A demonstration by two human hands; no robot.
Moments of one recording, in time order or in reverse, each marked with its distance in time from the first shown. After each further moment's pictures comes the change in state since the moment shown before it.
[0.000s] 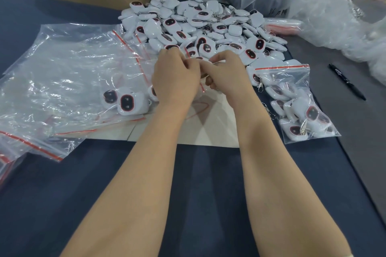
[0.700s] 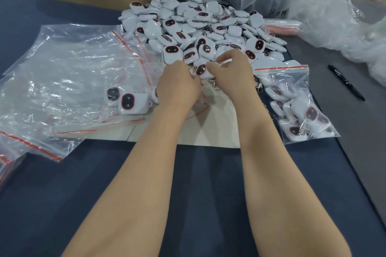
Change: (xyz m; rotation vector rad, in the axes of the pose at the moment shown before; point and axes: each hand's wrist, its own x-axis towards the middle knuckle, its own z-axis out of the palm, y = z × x) left_hand -0.001 -0.009 0.007 0.154 -0.215 -0.033; right_hand 0.003 0.004 -0.007 -0.282 0.162 -0.084
